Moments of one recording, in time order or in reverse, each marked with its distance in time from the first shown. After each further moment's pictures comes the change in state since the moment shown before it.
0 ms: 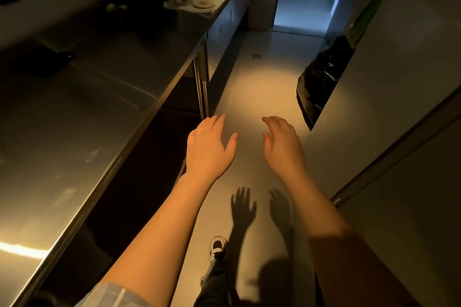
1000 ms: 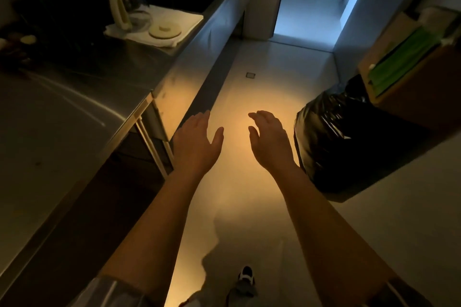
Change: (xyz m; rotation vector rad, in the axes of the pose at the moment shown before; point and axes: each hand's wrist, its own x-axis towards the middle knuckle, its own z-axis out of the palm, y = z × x) left_hand 0.555 0.033 0.203 -0.059 -0.067 -0.223; right_hand 0.564 0.203 0.064 -0.031 -0.074 -0.005
